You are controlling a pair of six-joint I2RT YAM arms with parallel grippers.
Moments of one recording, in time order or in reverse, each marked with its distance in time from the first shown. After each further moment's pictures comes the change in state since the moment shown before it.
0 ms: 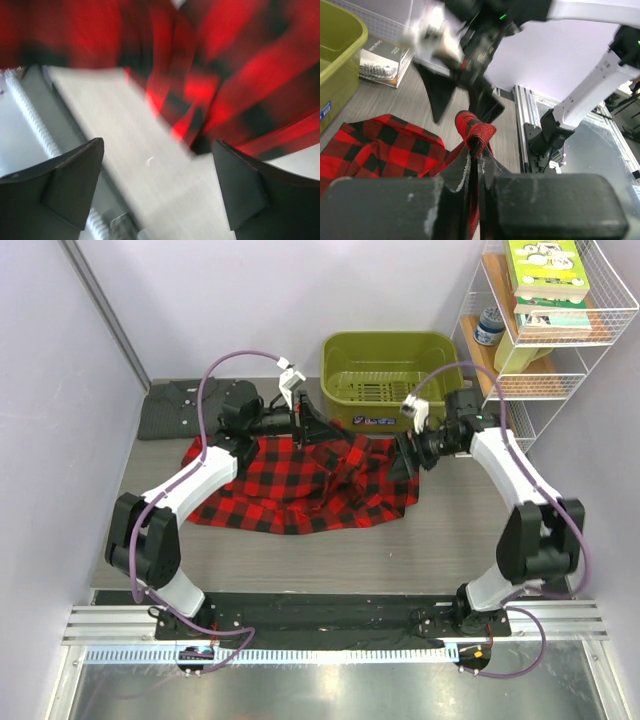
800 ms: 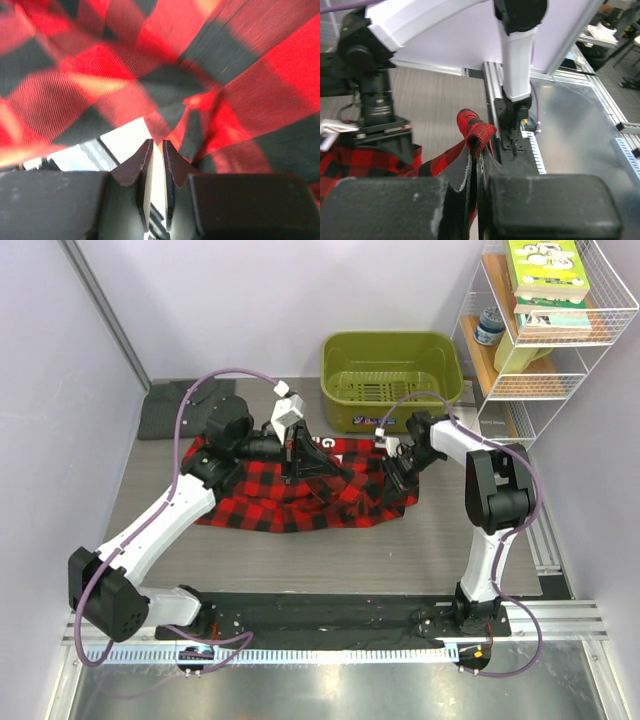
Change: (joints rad) left arm -0.106 -0.311 -0.057 -0.352 0.066 0.245; right arm 0.082 0.348 0.096 -0.051 0.067 0.091
